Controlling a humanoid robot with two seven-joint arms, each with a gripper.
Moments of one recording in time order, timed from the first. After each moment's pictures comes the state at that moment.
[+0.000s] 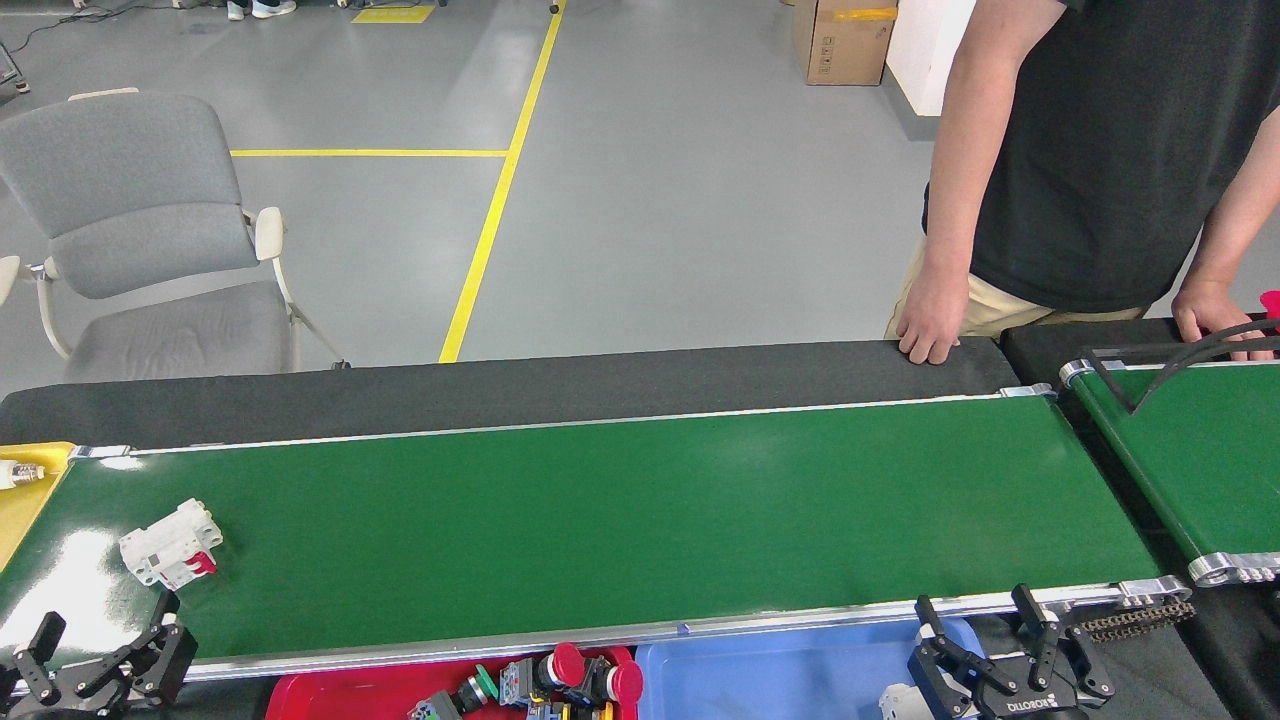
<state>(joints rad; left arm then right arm) 0.05 0.19 0.54 -1.42 -1.44 -0.31 -0.15 0.24 -0.05 -0.12 -1.71 1.34 -0.22 -0.03</state>
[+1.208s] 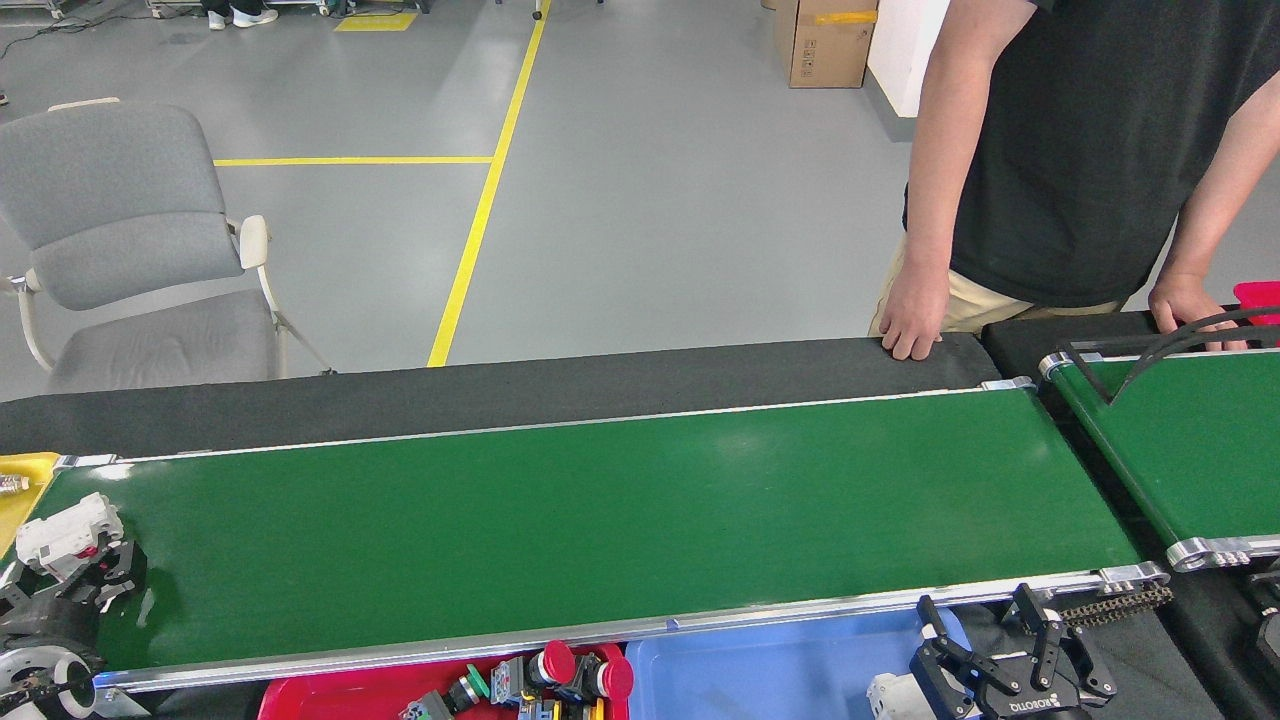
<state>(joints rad) -0.34 0.36 0.39 -0.80 -1.42 -0.07 -0.02 0.24 -0.05 -0.12 -1.71 1.34 -0.23 -0.03</state>
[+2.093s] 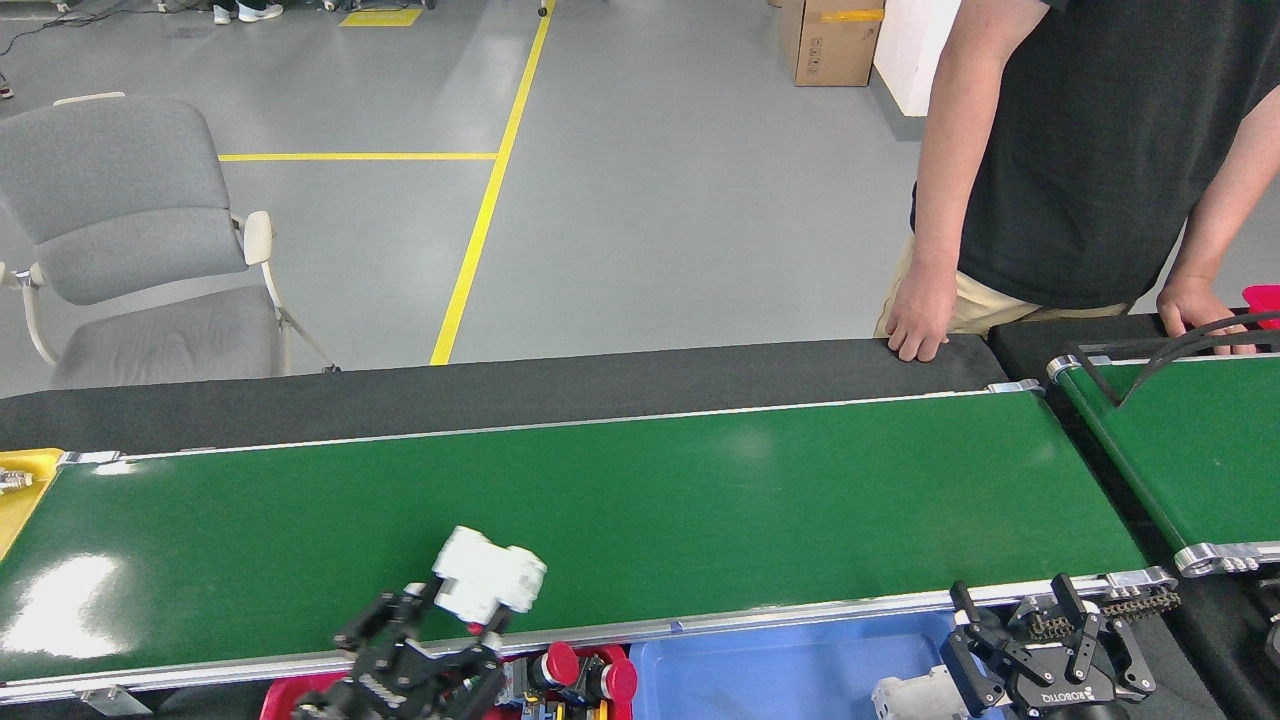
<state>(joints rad) 0.16 0.04 -0.17 -1.73 -1.39 -0.63 -0.13 0.23 -0.05 -0.18 -1.74 1.33 -0.22 -0.03</state>
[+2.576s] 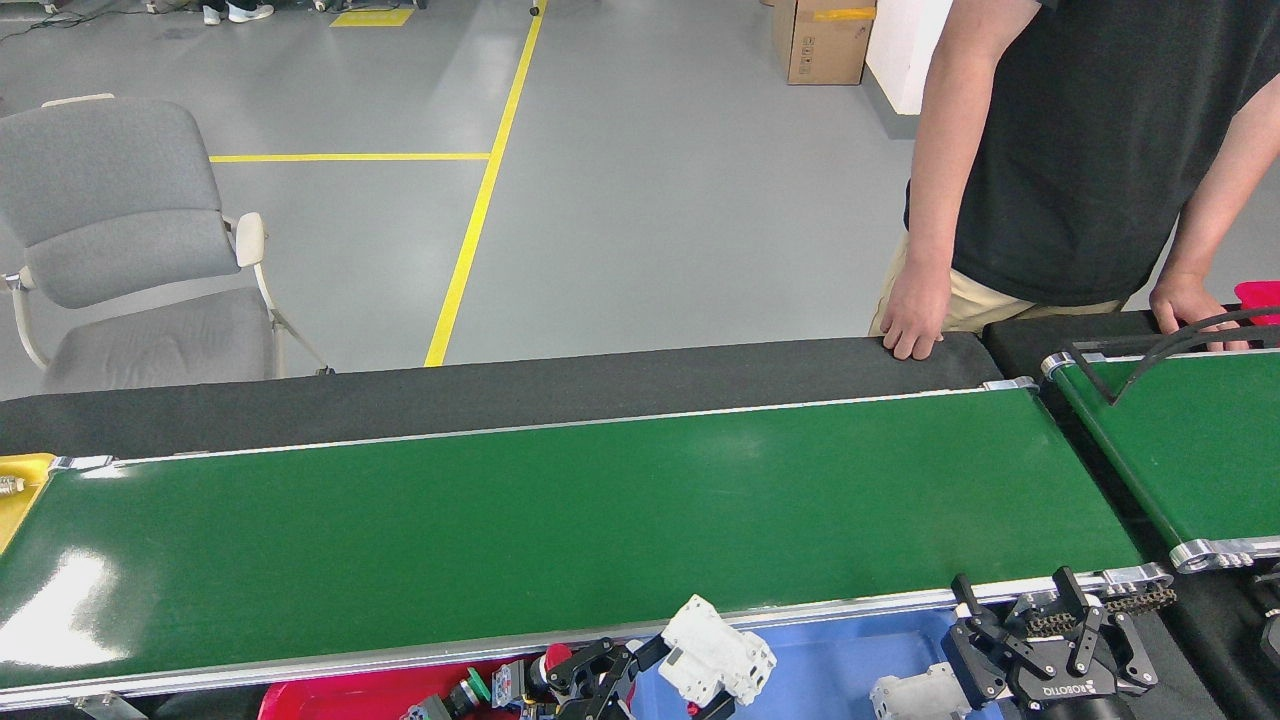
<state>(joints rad) 0.16 -0.05 -0.33 -1.75 -1.40 -0.57 -0.14 0.22 -0.05 -0.18 -1.74 1.33 -0.22 -0.03</state>
